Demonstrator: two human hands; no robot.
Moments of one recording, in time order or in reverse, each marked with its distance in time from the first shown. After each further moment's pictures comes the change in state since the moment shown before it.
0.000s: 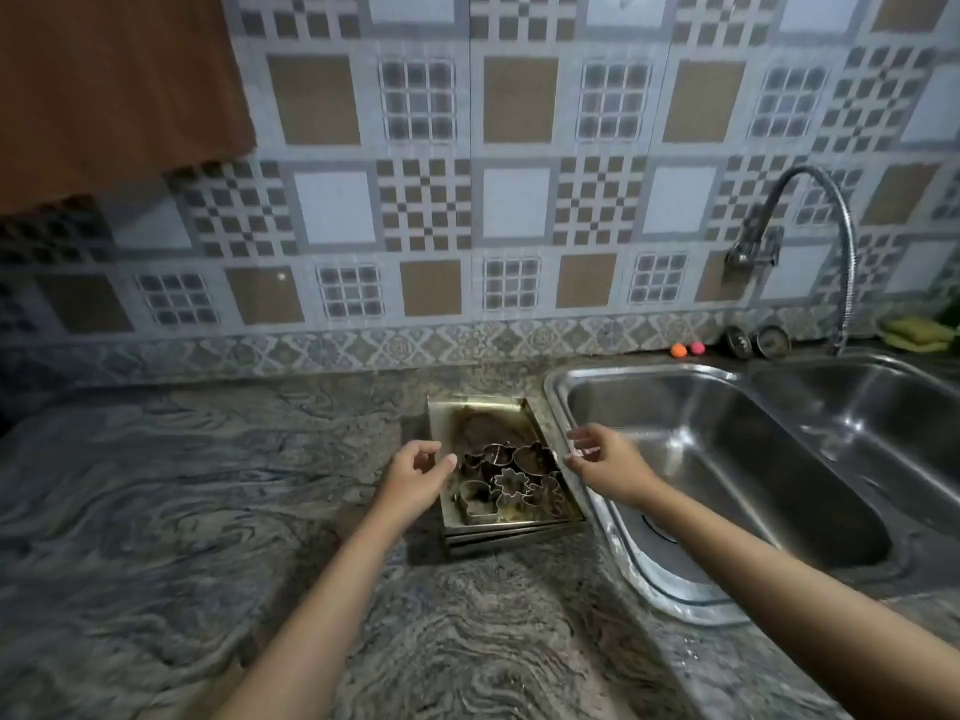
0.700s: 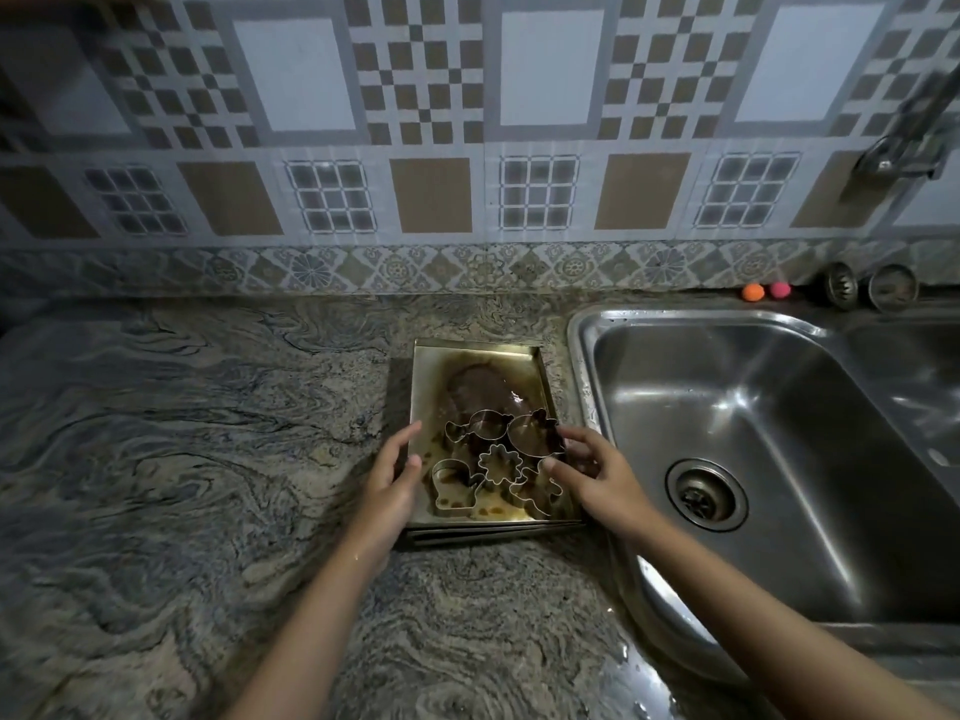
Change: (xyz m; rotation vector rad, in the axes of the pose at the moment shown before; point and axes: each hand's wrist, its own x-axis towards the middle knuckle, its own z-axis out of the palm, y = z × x) left_hand -0.017 -0.016 0.037 -0.191 0.020 -0.137; right_hand 0.022 0.055 0.039 0.470 -0.212 0.135
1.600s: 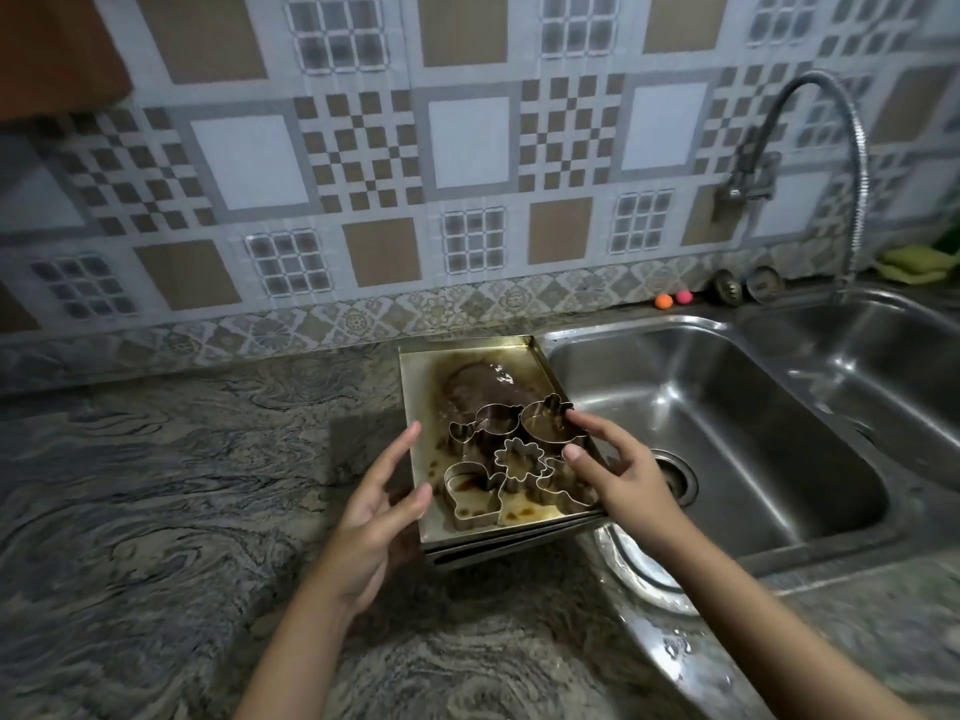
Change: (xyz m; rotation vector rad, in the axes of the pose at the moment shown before) left_hand -0.049 0.049 -0.030 -0.268 -0.363 0.212; right_hand -0.090 -0.058 -0.002 0.219 0.270 -0.187
